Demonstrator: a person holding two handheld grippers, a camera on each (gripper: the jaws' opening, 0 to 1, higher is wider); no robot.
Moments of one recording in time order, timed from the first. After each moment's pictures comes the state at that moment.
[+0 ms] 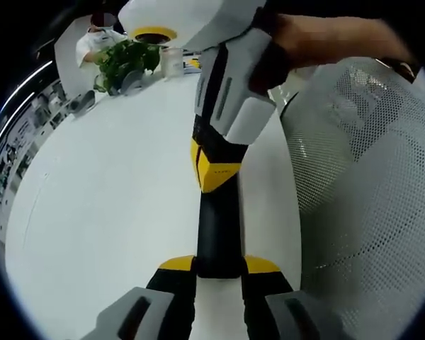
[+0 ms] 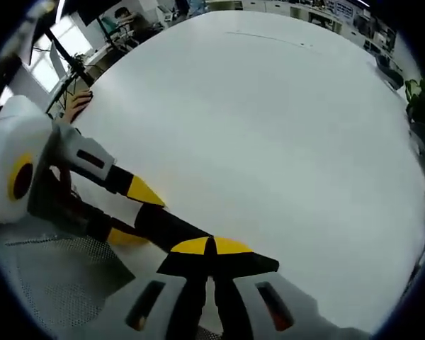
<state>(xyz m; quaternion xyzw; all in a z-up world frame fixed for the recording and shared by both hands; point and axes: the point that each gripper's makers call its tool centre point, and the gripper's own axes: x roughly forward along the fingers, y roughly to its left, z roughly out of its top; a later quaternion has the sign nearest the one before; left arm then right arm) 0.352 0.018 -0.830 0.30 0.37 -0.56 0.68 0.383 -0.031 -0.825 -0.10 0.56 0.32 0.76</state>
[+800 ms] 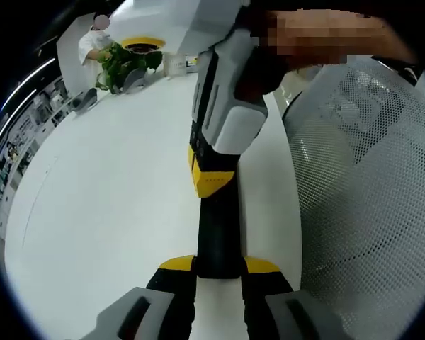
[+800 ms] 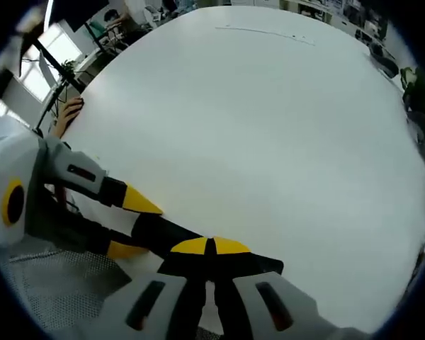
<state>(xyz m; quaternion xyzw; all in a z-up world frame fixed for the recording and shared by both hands) 0.352 0.018 -0.830 0.30 0.37 -0.56 0.68 0.385 -0.030 -0.827 -0.07 0.57 0.29 0.76</state>
